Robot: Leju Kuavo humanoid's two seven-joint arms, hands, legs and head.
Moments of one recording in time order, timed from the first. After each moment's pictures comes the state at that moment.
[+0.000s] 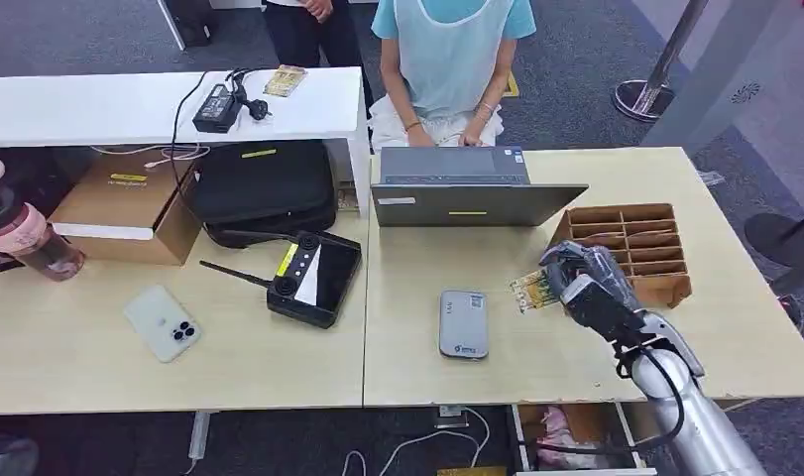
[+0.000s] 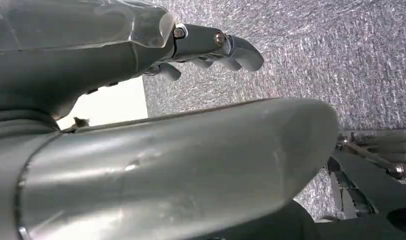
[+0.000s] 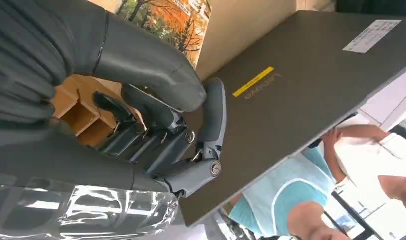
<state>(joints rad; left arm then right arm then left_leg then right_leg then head) -0.06 -0.17 1.09 -0.22 -1.25 0.09 0.01 -0.36 -0.34 0.40 -1.25 0.29 0.08 -0.34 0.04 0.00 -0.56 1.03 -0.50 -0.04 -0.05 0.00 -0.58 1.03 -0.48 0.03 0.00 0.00</state>
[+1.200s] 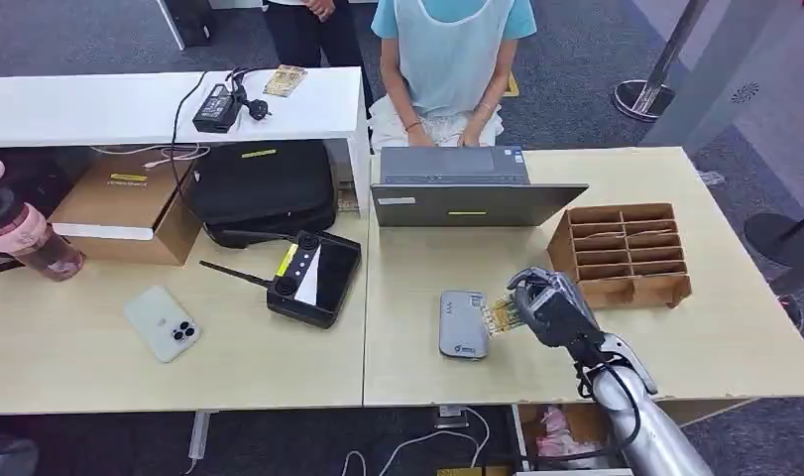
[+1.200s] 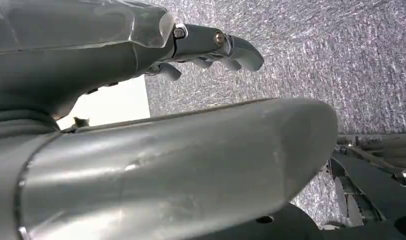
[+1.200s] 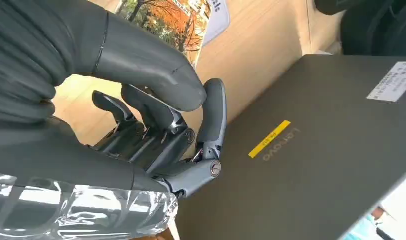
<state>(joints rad) -0.06 -0.16 1.09 -0.22 -1.27 0.10 0.02 -0.34 -0.24 0.45 -1.12 0.24 0.04 -0.32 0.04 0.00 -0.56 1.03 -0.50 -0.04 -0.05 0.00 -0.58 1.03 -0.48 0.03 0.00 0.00</state>
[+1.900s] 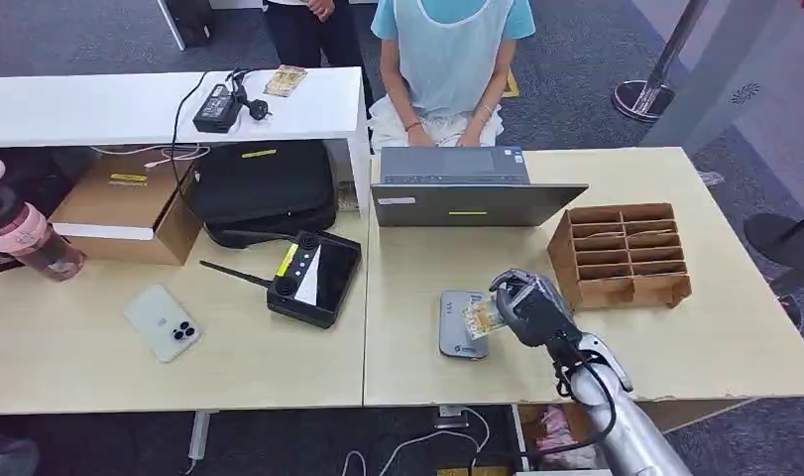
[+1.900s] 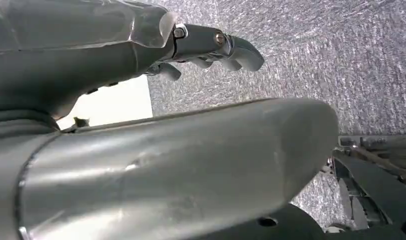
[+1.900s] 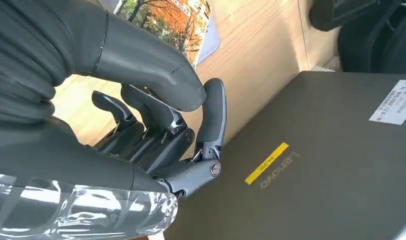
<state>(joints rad) -0.06 -0.16 1.09 -0.22 -1.27 0.10 0.04 -0.38 -0.16 0.45 -1.01 0.25 0.06 -0.33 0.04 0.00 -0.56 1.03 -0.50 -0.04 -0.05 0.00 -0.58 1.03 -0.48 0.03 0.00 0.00</state>
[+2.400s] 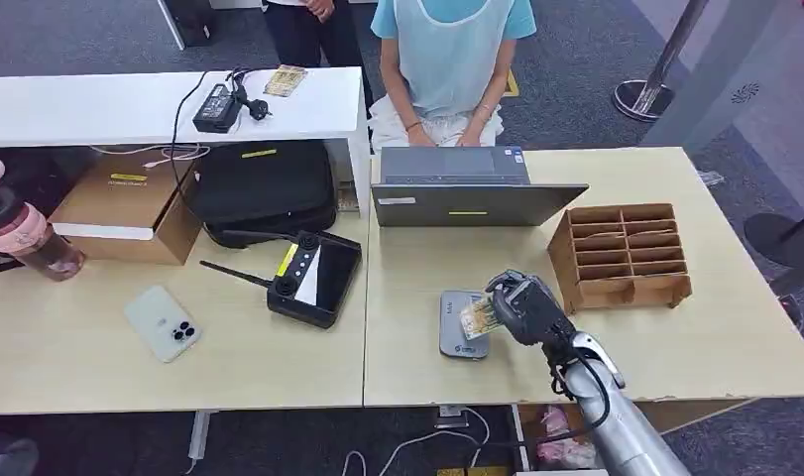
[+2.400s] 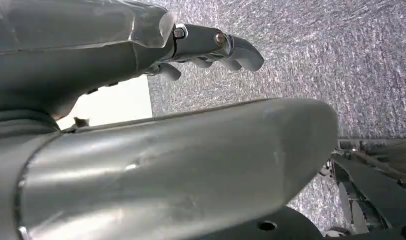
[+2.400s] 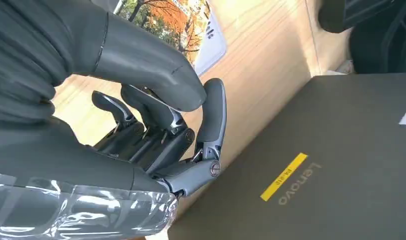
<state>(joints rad) -0.06 -0.16 1.09 -0.22 -1.28 0.11 0.03 -0.42 -0.13 0.45 -0.89 0.21 0.07 -0.35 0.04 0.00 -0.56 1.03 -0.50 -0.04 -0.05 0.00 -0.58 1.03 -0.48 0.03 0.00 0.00</state>
